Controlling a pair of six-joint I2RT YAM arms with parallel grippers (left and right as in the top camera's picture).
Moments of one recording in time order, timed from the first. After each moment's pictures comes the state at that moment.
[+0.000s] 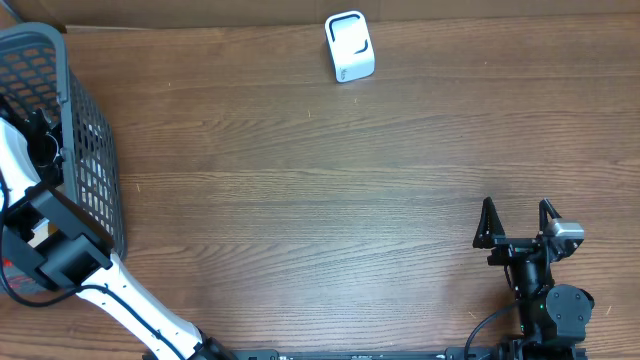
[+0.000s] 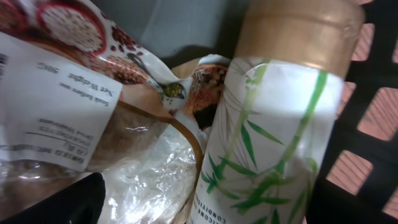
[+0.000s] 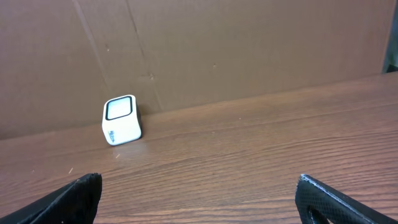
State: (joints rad) left arm 0.70 2.37 2.11 -1.15 0.23 -0.04; right arm -0.06 0.01 0.02 -0.03 -0.10 0.20
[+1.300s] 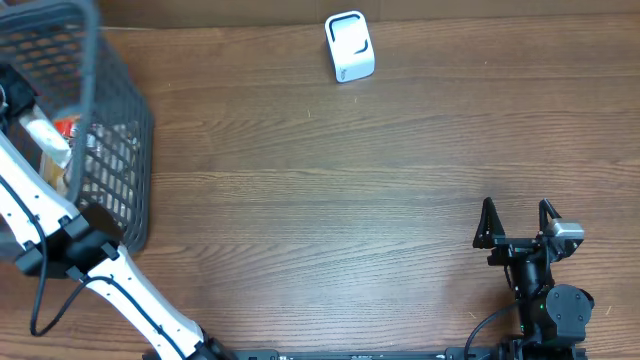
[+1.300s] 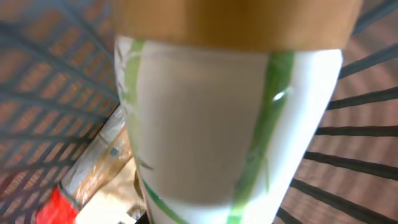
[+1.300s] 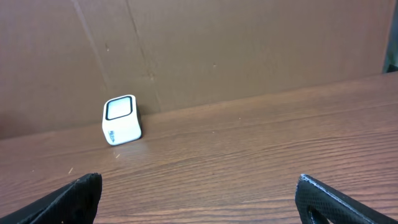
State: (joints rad) left arm 0.64 2.41 3.04 -1.69 0.10 -0.14; right arm -0.06 0.01 0.02 -0.03 -0.10 0.20
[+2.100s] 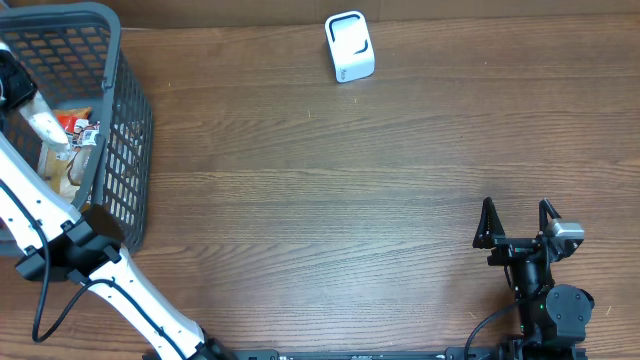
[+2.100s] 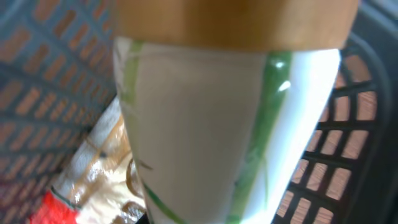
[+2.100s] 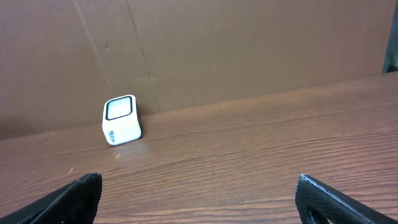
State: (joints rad) left arm 0.63 2.37 3.04 -1.65 0.20 -0.04; right arm -0.06 0.01 0.02 -0.03 -0.10 0.20
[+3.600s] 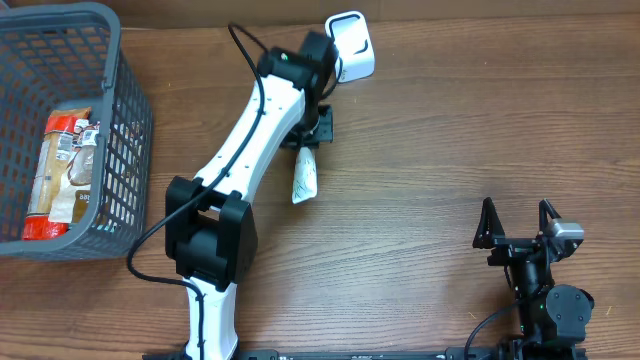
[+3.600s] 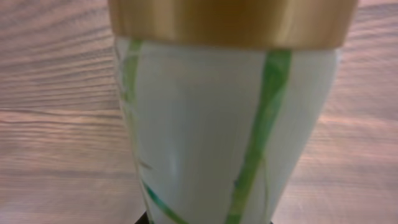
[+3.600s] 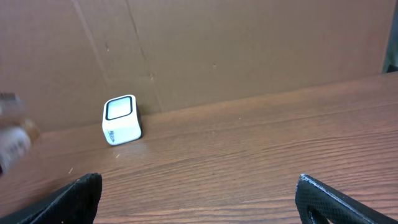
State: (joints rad) left arm -0.39 2.12 1.92 -1.28 -0.06 -0.45; right arm -0.06 0.01 0.02 -0.03 -0.10 0.20
